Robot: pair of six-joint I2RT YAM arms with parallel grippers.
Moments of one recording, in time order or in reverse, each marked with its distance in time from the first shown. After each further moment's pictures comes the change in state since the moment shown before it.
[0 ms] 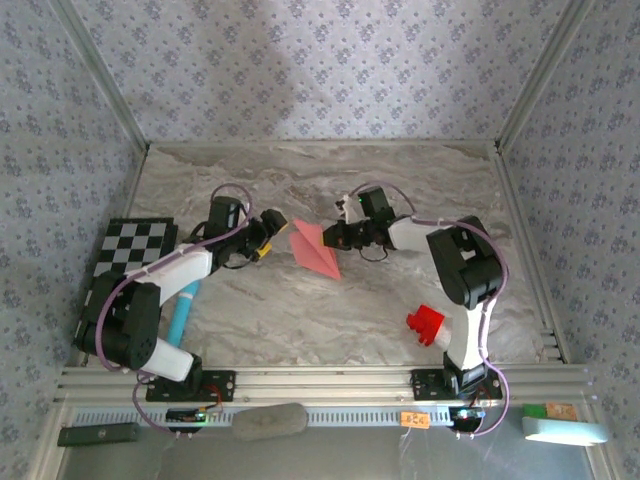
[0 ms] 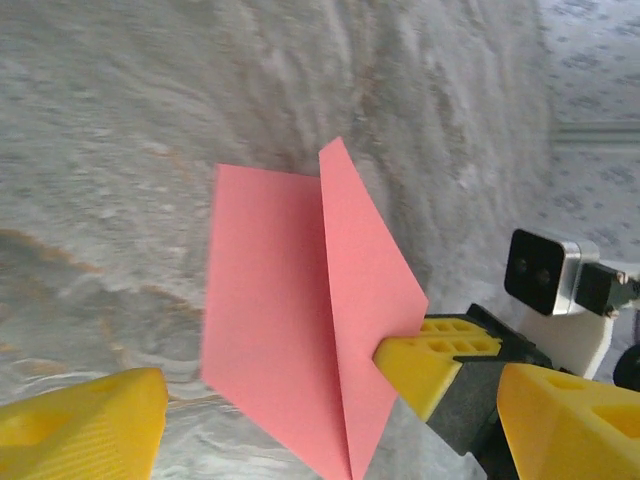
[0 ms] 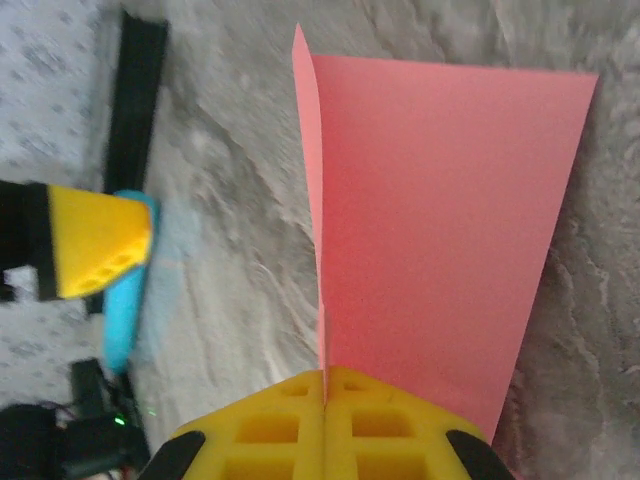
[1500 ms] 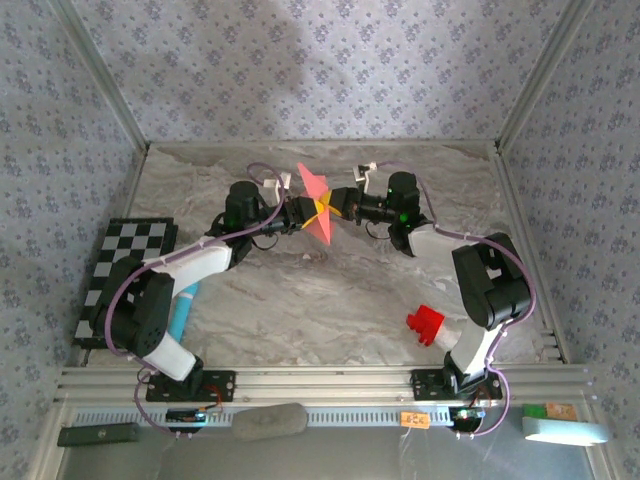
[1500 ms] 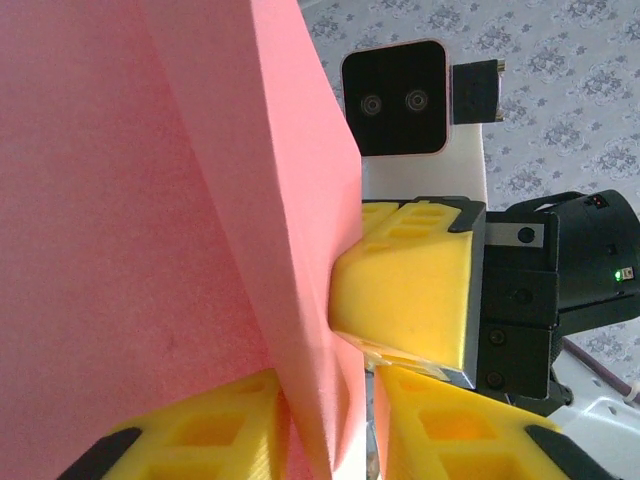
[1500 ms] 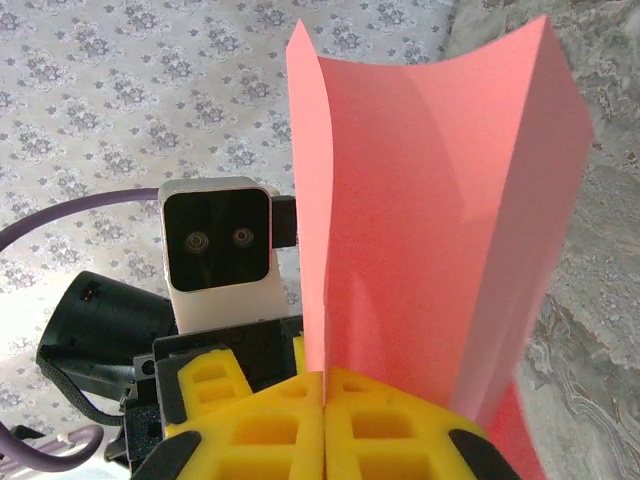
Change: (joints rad) left arm -0.145 0.096 0.111 0.457 0.274 -0.007; right arm -0.055 -0.179 -0.130 0.676 -0.116 0.687
